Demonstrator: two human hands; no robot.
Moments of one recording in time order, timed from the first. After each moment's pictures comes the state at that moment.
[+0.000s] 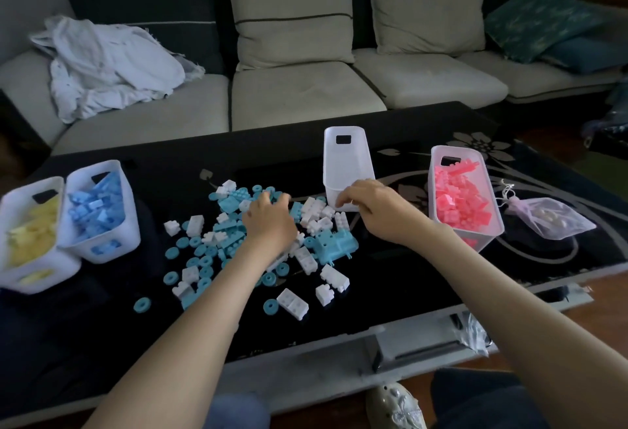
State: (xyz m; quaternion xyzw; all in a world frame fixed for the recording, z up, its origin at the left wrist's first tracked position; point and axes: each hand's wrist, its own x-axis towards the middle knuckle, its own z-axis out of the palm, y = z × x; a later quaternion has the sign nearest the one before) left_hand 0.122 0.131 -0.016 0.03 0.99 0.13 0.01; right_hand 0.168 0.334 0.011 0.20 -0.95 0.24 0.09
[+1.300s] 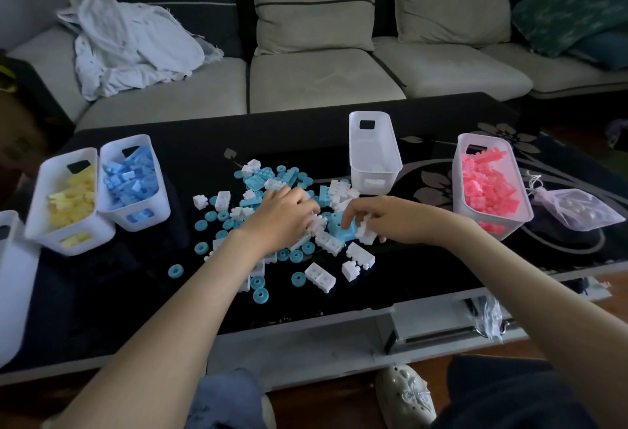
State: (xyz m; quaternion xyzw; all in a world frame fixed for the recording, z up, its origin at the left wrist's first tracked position) left_hand 0.148 0.073 -0.018 0.34 0.94 0.05 -0.06; right_hand 0.204 0.294 0.033 0.18 -0.92 0.28 -0.19
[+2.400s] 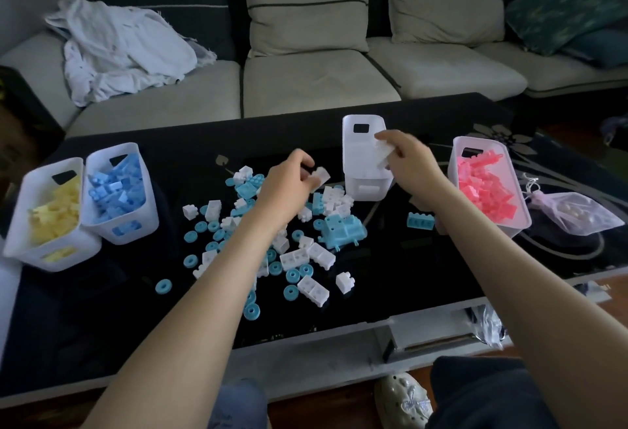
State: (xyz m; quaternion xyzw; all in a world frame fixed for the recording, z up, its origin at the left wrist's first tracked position) left_hand 0.127 0.115 0.025 0.14 0.92 0.38 -0.05; right_hand 0.137 0.331 0.035 -0.03 -0.90 0.42 0.16
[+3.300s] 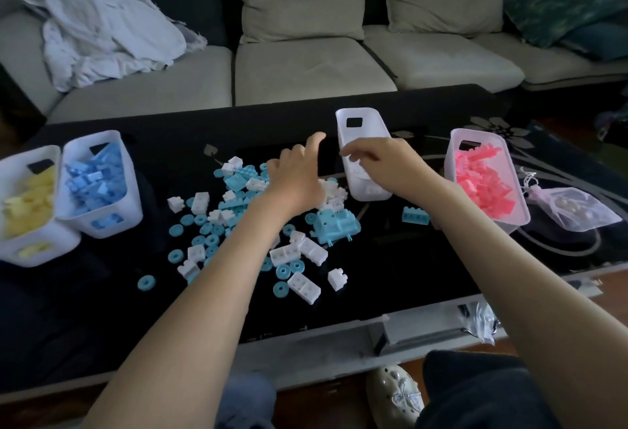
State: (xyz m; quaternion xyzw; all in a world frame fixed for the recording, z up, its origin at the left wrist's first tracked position) left_hand 0.116 0.146 0.022 0.16 0.97 0.18 -0.03; right_hand 0.151 0.309 0.049 0.07 -0.95 0.30 0.09
